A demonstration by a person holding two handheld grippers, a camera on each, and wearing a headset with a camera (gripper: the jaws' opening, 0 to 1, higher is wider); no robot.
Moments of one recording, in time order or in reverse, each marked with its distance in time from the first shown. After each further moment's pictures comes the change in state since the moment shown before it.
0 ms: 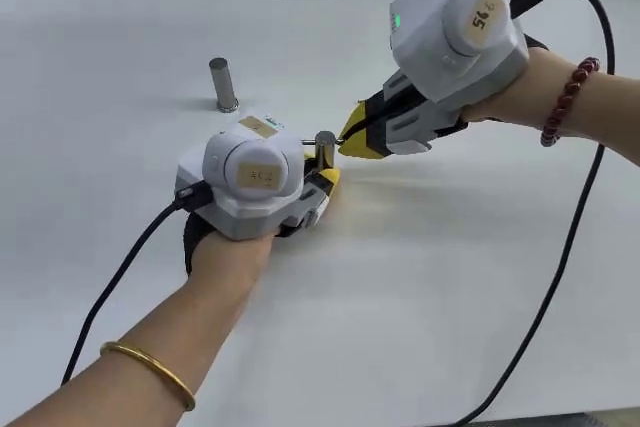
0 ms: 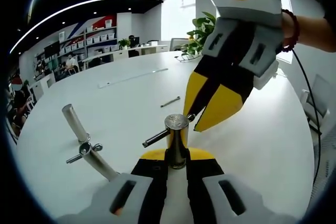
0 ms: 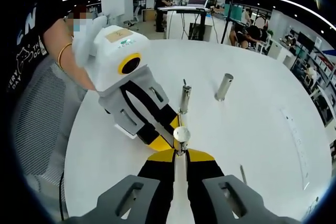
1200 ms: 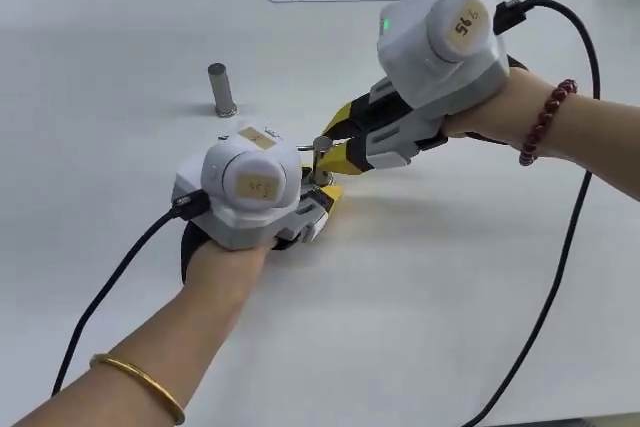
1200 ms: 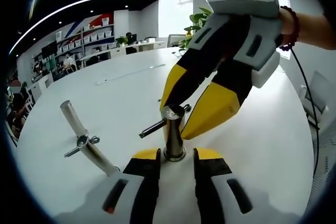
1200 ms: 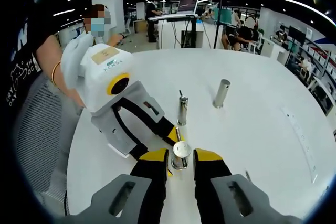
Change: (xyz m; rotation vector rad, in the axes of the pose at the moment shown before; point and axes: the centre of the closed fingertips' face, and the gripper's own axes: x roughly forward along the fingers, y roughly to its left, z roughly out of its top) left arm -0.004 -0.002 -0.010 0.016 0.036 -0.016; right arm 0.010 0.000 0.017 0.082 -0.078 -0.019
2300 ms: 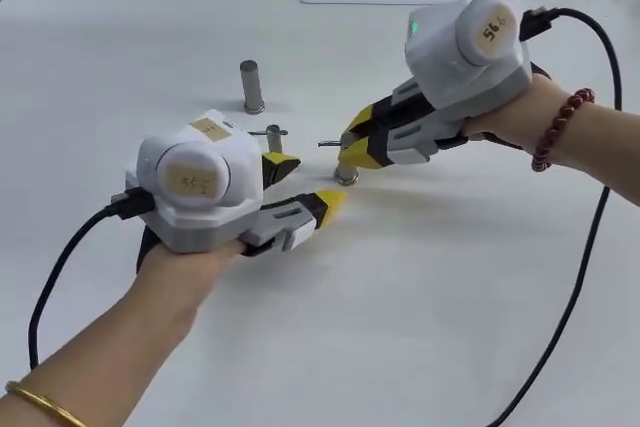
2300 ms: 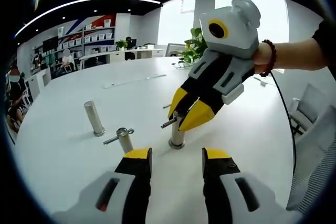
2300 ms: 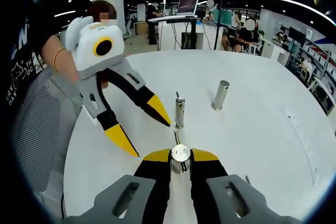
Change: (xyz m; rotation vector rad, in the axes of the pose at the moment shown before) left arm -0.057 0.010 0.011 -0.065 -0.076 -0.057; right arm 0.007 -0.004 0.004 0.006 -0.022 0.004
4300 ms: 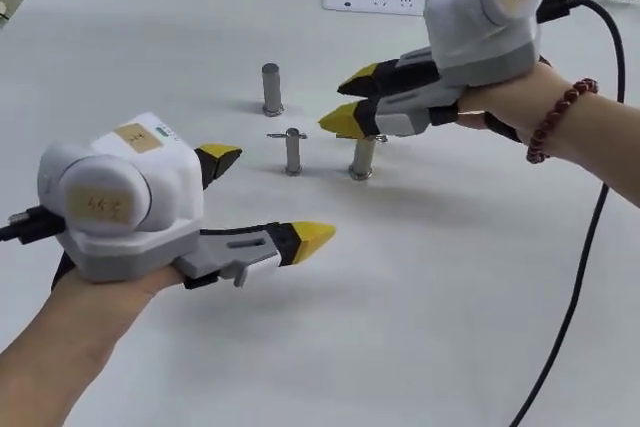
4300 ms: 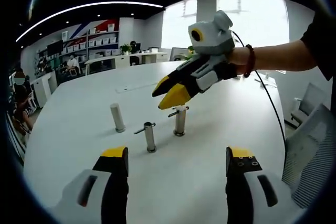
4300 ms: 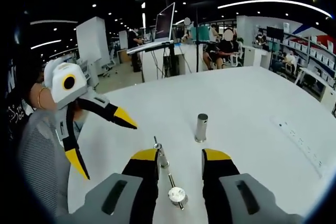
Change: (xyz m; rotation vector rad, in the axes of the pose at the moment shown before) left arm -0.051 0.012 0.002 0.012 -0.023 0.041; right arm 0.004 -0.036 0.058 0.174 -0.203 -0.099
